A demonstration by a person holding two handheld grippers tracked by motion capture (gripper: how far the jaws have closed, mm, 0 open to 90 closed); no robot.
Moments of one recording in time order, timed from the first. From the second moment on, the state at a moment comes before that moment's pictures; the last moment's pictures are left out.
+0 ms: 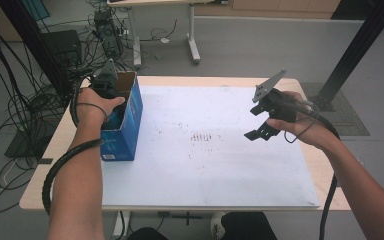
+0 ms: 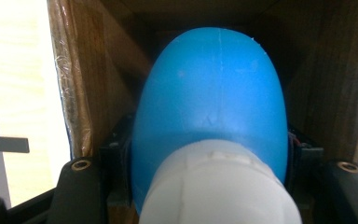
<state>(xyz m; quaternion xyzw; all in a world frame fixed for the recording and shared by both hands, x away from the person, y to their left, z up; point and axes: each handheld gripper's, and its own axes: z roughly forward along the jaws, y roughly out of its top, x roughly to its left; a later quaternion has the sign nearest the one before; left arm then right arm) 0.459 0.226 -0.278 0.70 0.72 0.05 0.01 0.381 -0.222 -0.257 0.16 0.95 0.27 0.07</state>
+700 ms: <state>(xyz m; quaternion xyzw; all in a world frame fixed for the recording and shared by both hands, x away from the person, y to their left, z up) 0.459 0.227 -0.278 0.70 0.72 0.05 0.01 0.382 -0.218 -0.260 0.16 0.95 0.27 0.07</state>
